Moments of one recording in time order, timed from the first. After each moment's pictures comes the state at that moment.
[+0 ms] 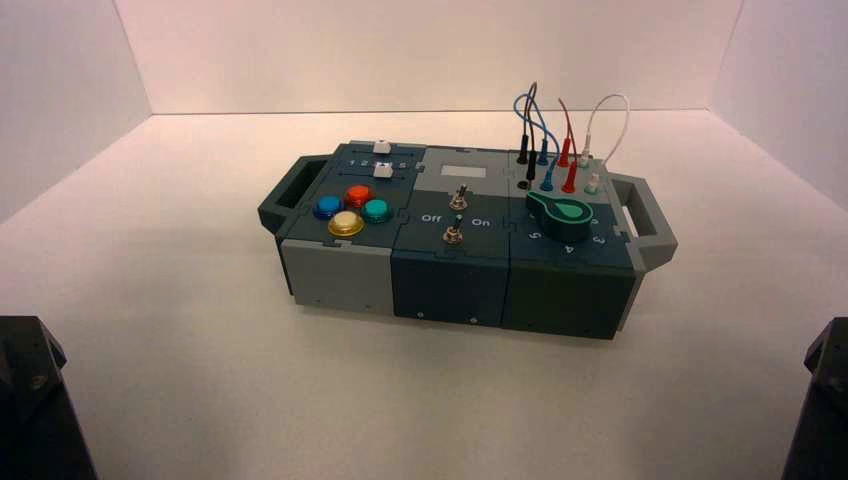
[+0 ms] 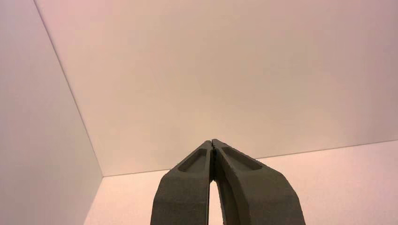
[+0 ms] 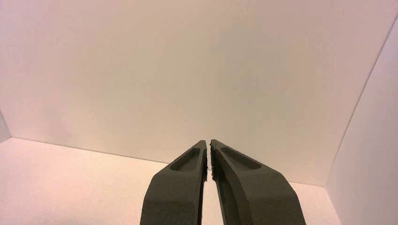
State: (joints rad) left arm -0.04 -0.55 1.05 0.08 -0.41 0.00; right arm 0.09 -0.68 1.06 -0.23 -0.33 0.16
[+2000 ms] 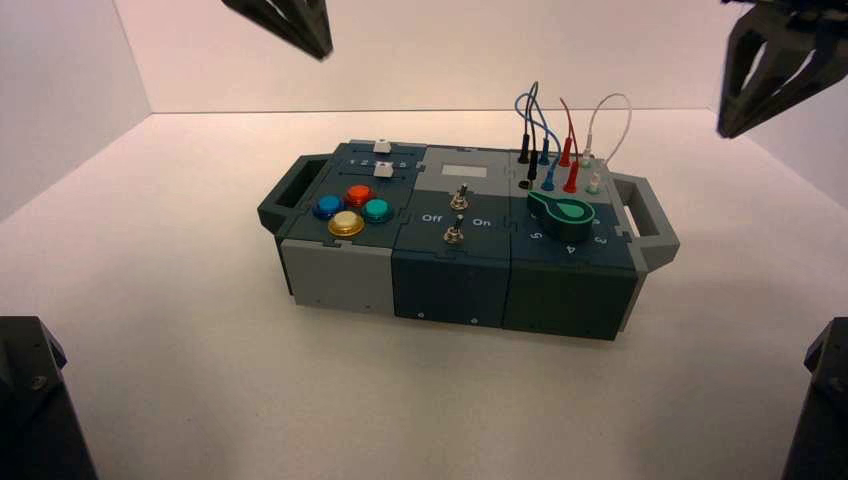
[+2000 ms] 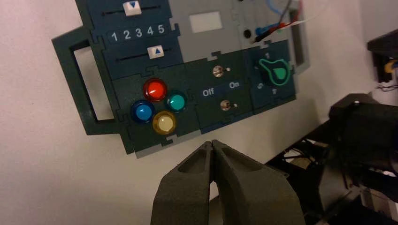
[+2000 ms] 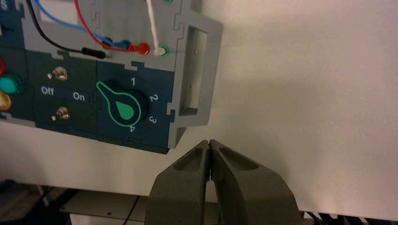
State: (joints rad) left arm -0.57 -0.41 0.74 -0.40 0.90 -0.03; right arm 0.18 -0.55 0.93 0.12 1.02 0.16
